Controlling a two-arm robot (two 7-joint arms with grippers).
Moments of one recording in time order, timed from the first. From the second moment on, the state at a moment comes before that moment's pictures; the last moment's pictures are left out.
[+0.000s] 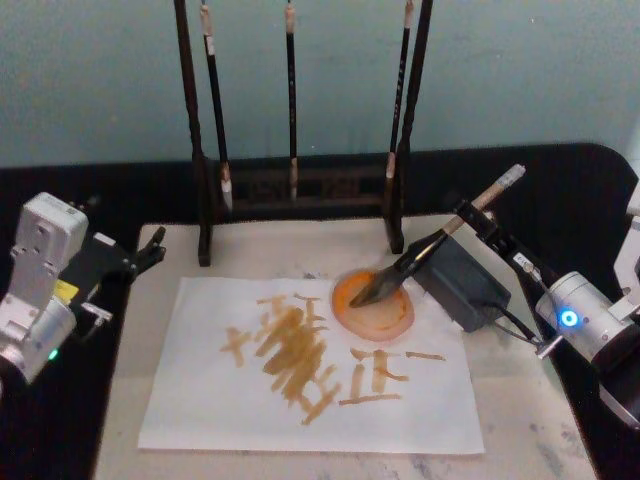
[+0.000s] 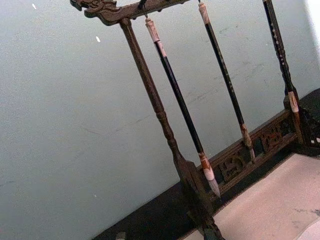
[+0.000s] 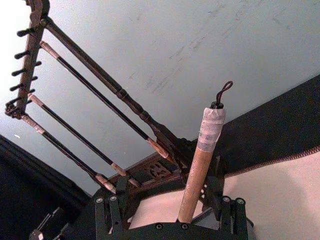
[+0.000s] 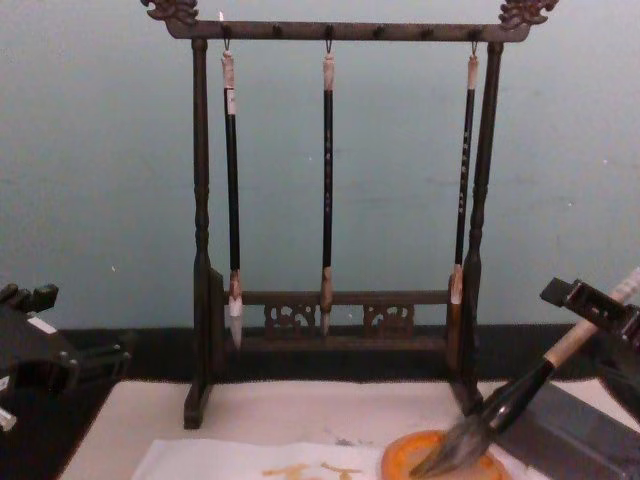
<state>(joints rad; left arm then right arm) -0.20 0.60 0.45 -1.41 -0.25 -0.12 0.03 0.31 0.37 -0.33 -1.11 1.19 0.09 0.51</state>
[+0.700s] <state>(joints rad) -0.20 0.60 0.45 -1.41 -0.25 -0.12 0.03 0.29 0.39 -0.33 -1.15 1.20 0.09 0.49</state>
